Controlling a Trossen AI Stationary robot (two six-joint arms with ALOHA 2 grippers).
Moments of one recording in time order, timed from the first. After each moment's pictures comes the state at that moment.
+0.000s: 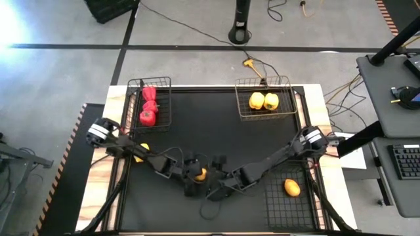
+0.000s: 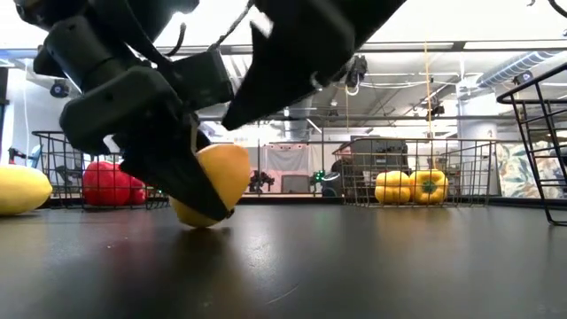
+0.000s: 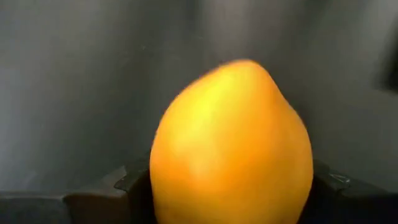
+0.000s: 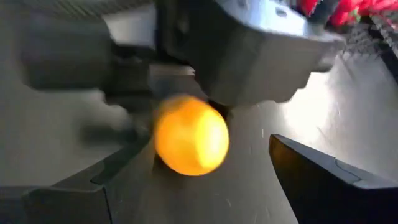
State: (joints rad) left arm -0.40 1.79 0.81 0.10 -0.29 -0.43; right arm 0.42 2.04 1.43 -0.24 0.58 0.17
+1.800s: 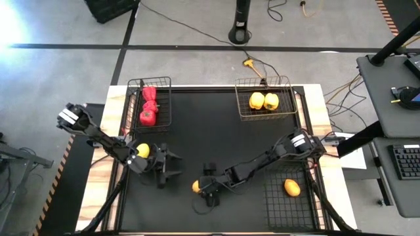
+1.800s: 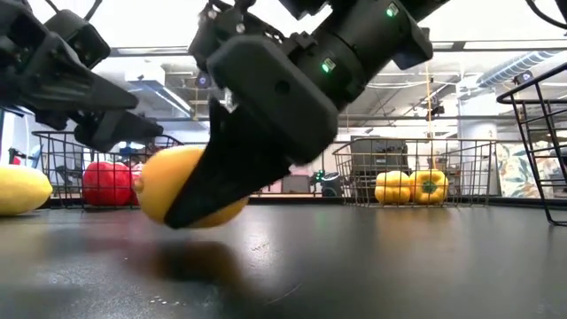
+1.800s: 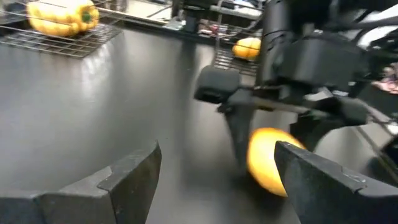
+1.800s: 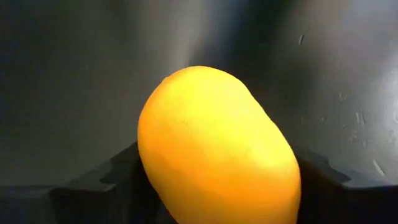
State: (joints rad) left arm -0.58 1.31 0.14 0.89 -0.59 -0.40; right arm 0.36 2.20 1.43 -0.01 0.20 0.16
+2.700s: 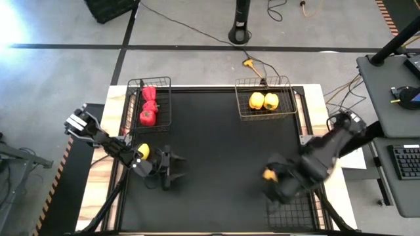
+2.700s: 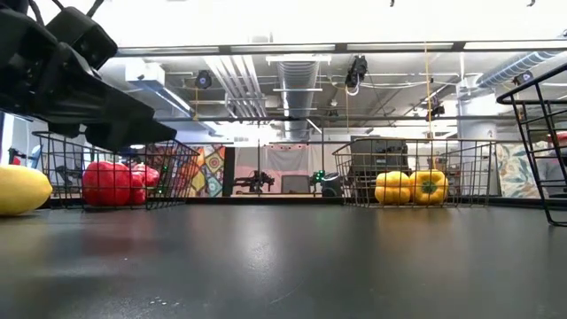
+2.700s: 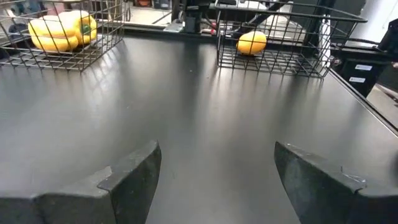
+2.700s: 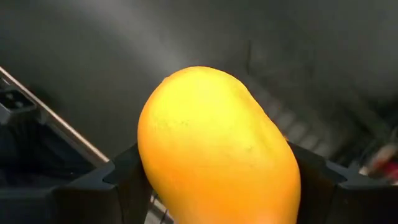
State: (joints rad) left arm -0.58 1.48 0.20 0.99 -0.63 -0.29; right arm 0.70 1.57 1.62 -1.49 0.15 1.53
